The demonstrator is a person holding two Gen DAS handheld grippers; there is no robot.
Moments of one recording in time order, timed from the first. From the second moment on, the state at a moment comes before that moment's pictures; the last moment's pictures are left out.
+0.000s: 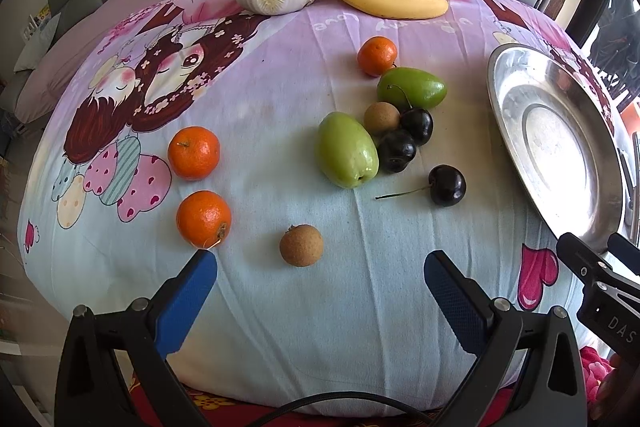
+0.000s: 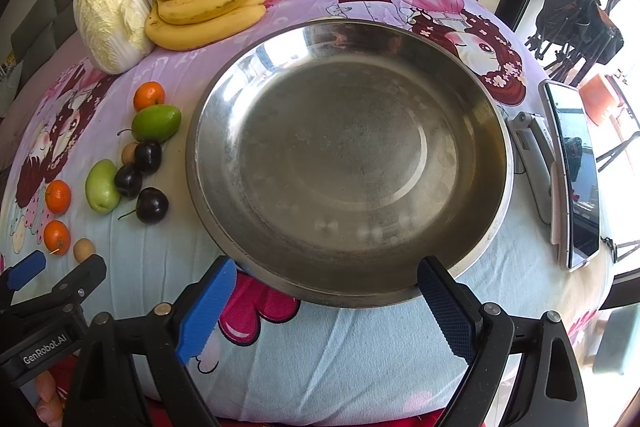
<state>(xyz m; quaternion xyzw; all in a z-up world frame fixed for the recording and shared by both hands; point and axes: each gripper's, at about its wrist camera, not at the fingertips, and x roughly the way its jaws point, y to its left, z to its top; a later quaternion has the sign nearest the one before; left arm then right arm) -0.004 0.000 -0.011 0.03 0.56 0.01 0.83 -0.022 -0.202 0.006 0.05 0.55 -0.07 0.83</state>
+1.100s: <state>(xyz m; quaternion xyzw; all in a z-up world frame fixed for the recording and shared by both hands) -0.004 0.002 -0.011 0.02 0.56 0.01 0.83 -0.022 -0.202 0.003 0.05 0.55 -0.07 0.83</state>
